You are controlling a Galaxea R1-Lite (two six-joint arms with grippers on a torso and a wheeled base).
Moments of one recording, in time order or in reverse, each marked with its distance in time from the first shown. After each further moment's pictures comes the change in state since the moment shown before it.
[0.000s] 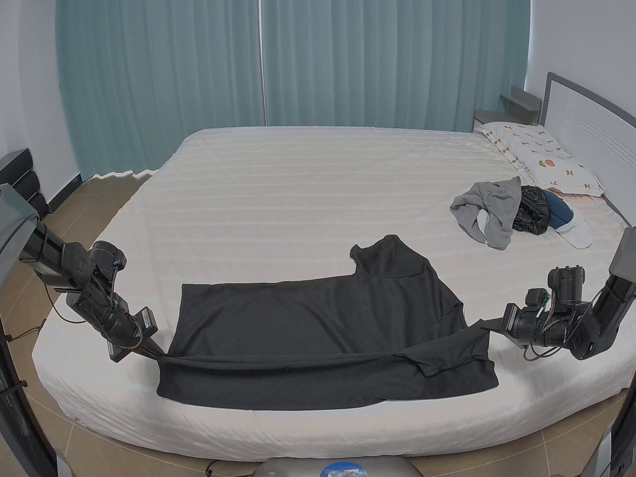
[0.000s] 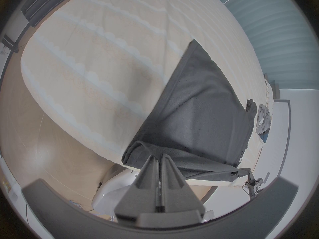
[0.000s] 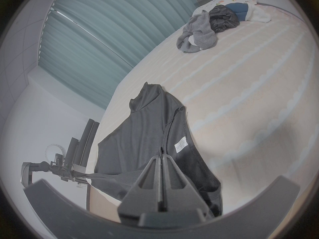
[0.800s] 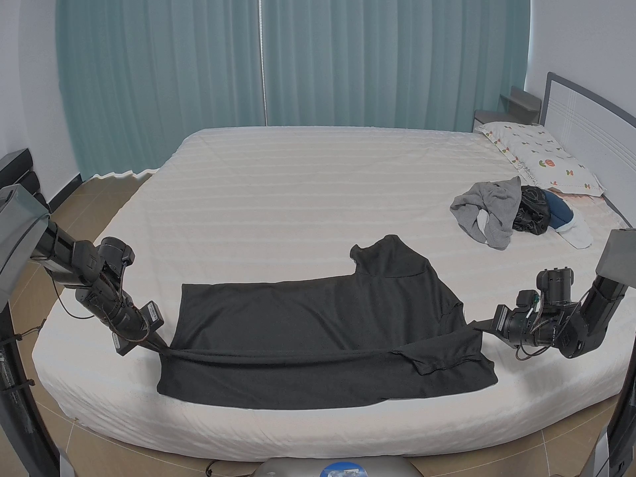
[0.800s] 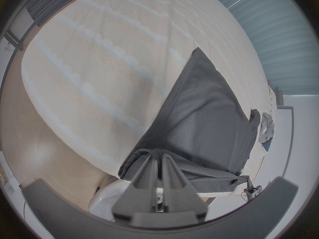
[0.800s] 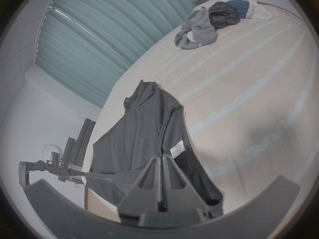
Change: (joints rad) left arm -0.007 0.070 -0.079 -0.023 0.053 -0.058; right arm 0.020 0.095 -0.073 -0.001 -0.028 0.001
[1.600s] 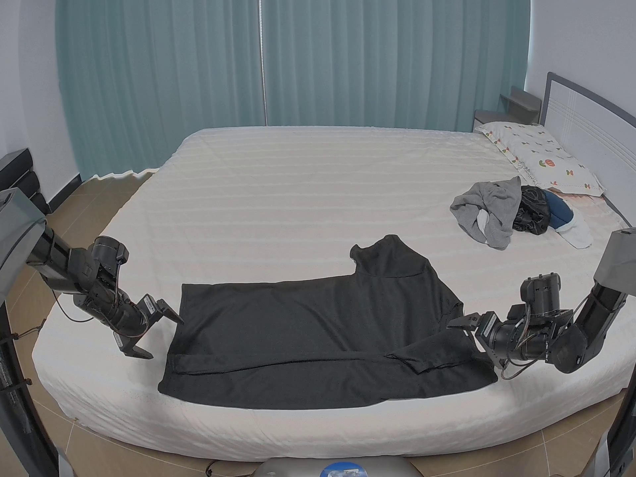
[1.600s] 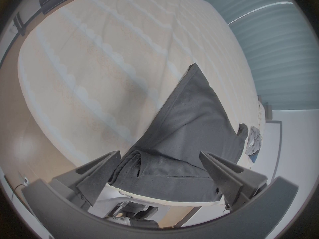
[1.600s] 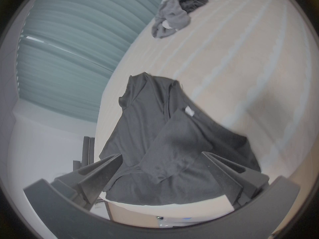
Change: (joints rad) left arm 0.022 -0.033 0.114 -0.226 -0.061 -0.123; right arm 0.206 -0.110 0.109 0.045 -0.187 0.425
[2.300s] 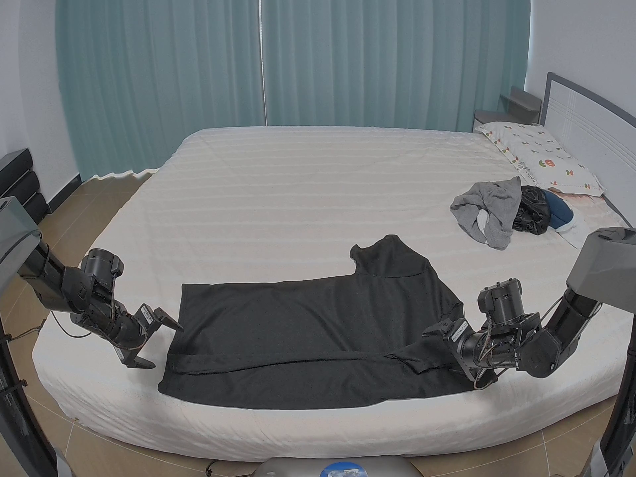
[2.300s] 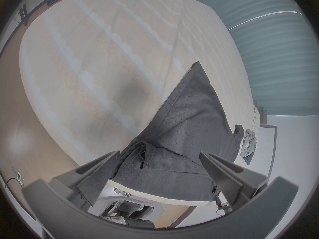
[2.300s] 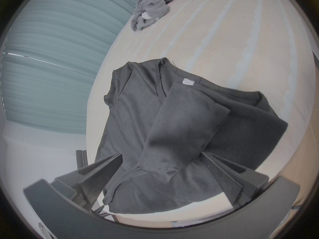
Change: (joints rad) left arm 0.005 -0.035 0.132 -0.122 -0.024 -0.043; right arm 0.148 0.068 -0.130 0.134 -0.187 0.218
